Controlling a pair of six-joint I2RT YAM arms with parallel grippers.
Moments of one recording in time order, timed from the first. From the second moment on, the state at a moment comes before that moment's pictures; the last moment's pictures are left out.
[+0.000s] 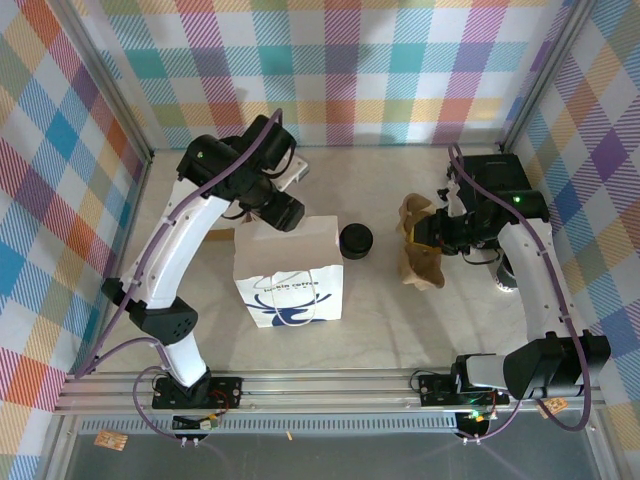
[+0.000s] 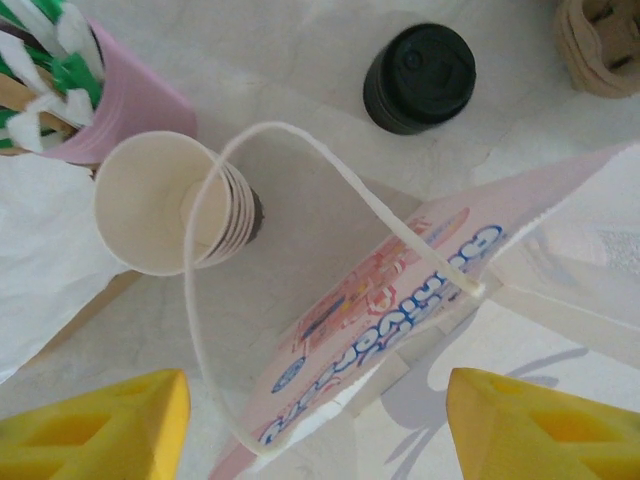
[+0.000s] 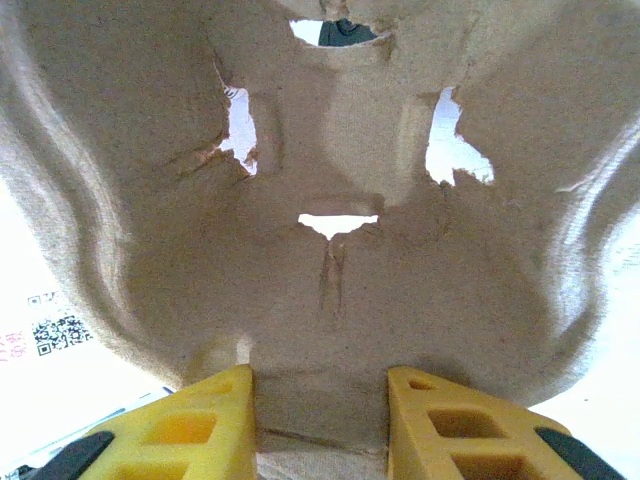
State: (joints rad) left arm -0.67 1.75 2.32 -1.68 -0.08 0.02; right arm 0.06 1.30 1.37 -1.30 -0.67 0.20
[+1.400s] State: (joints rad) left arm -0.67 1.77 2.15 -1.68 0.07 -0.11; right arm 0.12 1.24 1.27 -1.22 -0.68 0.31
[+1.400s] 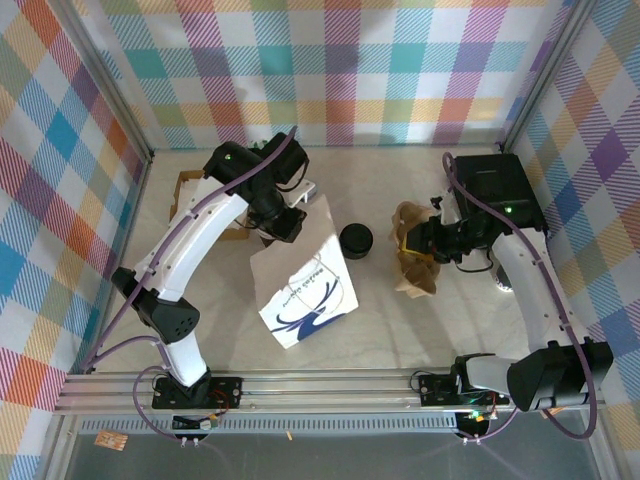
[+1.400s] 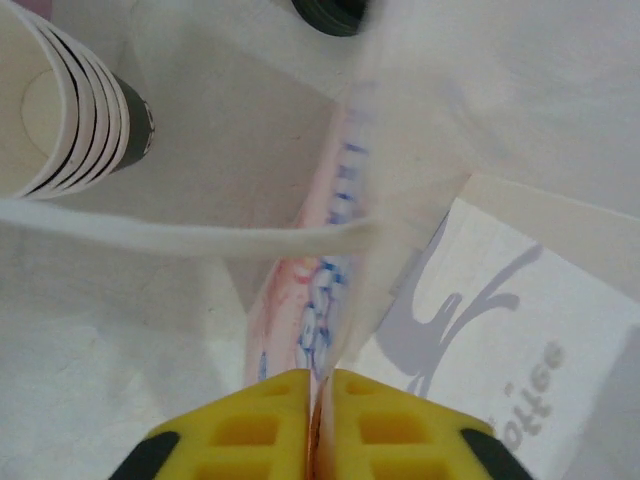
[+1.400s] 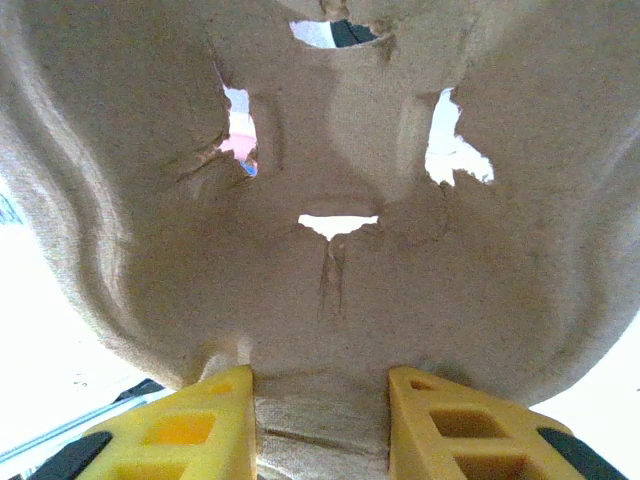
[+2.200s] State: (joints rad) left arm -0.68 1.77 2.13 -1.65 0.14 -0.50; right arm 0.13 1.10 1.27 -1.21 -0.63 0.35
